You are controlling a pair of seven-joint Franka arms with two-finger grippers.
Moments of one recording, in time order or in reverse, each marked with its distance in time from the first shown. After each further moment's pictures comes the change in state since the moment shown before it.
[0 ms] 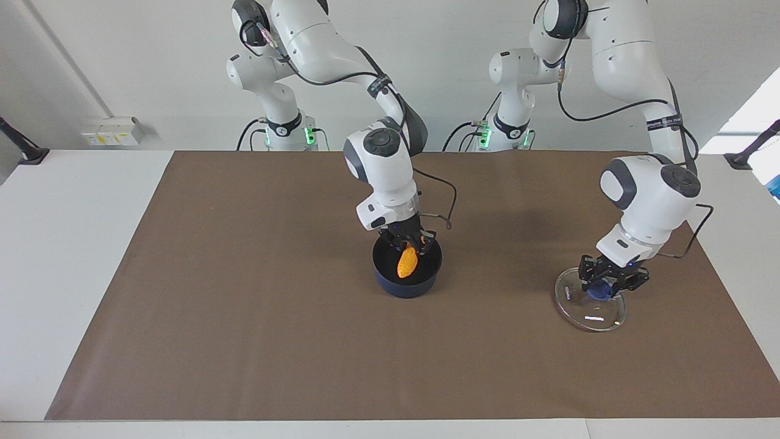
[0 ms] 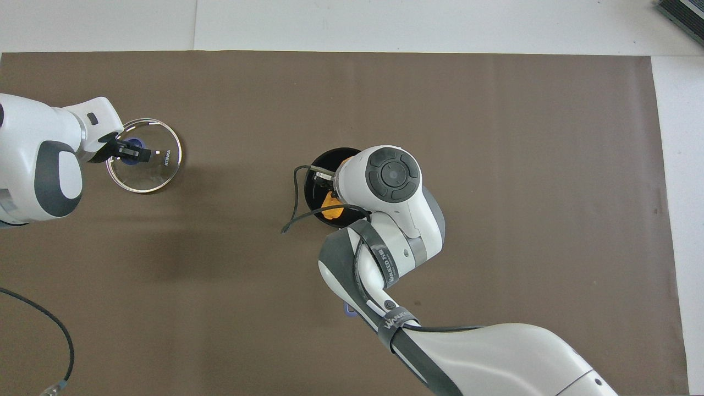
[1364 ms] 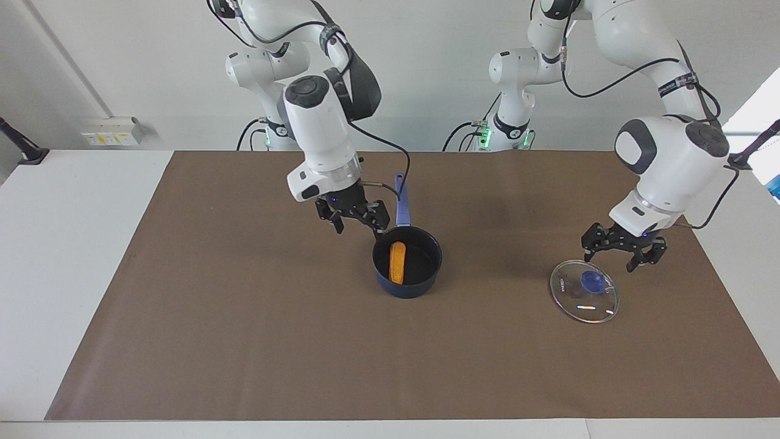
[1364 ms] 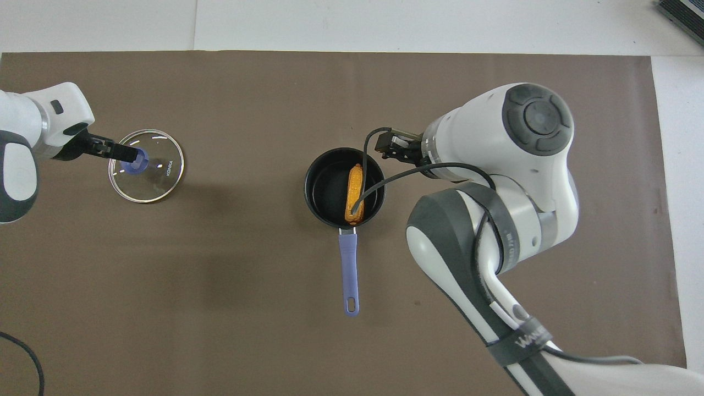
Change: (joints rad) left arm -0.009 -0.184 -0.008 0.038 0.000 -0.242 -0.036; right arm -0.200 -0.251 -0.016 0.019 0.000 -0.331 -0.228
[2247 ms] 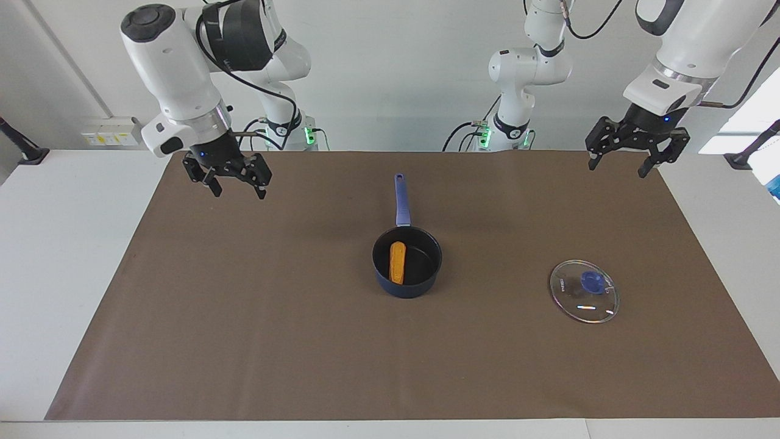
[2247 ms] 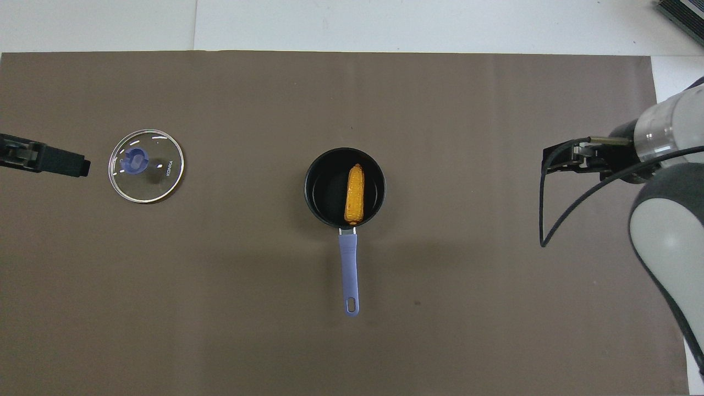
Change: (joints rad) left arm -0.086 -0.184 -0.019 0.326 0.041 -0.576 -0.215; right arm -0.281 -0.210 -0.006 0.013 -0.090 -0.334 -0.463
